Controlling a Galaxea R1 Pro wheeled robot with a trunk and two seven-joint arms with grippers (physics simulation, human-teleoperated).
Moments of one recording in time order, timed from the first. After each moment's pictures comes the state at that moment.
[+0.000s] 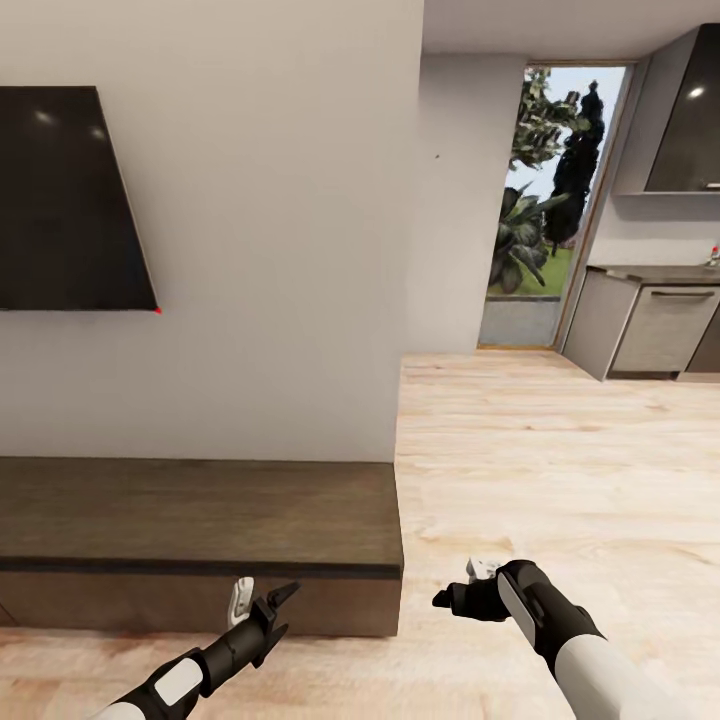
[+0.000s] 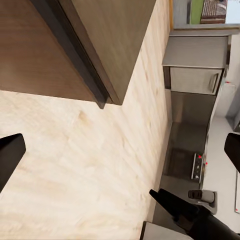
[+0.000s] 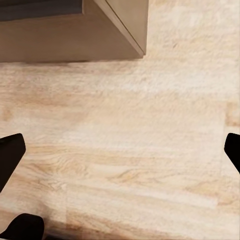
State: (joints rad) left arm -0.58 0.05 0.08 -0.09 0.85 0.40 -0.75; right arm -0.64 -0.05 0.00 -0.49 -0.11 0.71 0.28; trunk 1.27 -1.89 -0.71
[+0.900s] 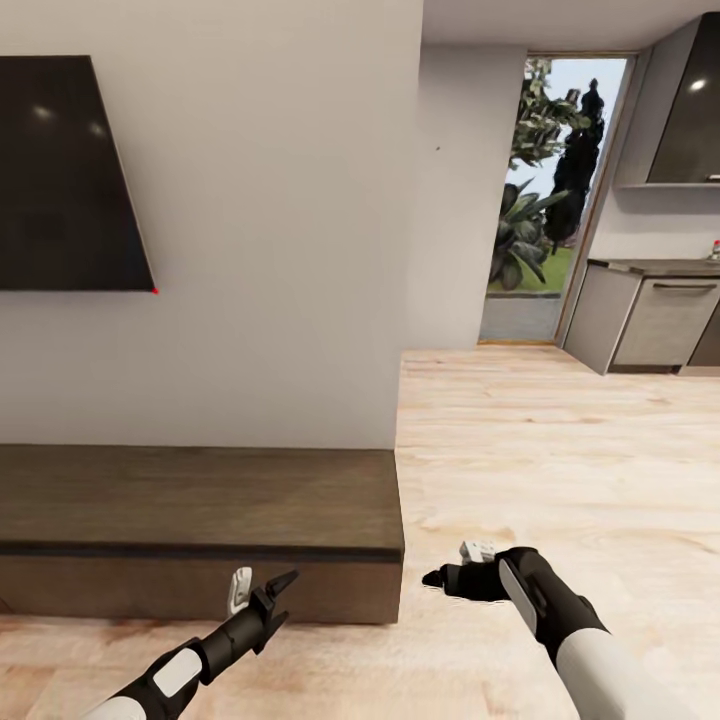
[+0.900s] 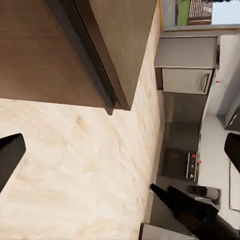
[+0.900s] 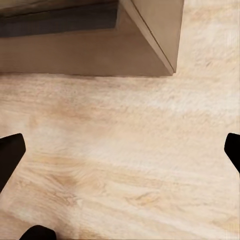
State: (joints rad) left arm -0.58 0.06 0.09 -0.14 0.85 0.41 -0.77; right arm -0.64 -0.05 0.00 -0.58 -0.11 0.72 0.40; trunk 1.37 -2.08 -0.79
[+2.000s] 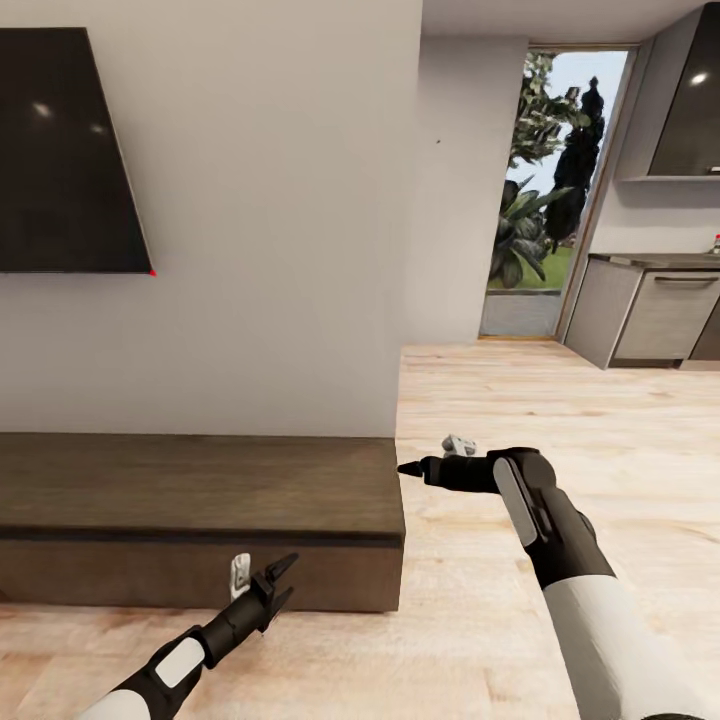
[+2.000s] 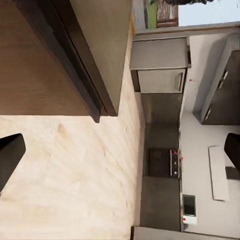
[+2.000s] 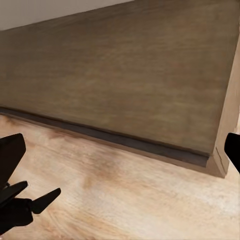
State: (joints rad) left arm -0.58 0.05 0.09 -0.18 0.86 0.40 -0.87; right arm -0.73 0.00 0.00 -1.13 -0.24 1.04 0.40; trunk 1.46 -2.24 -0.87
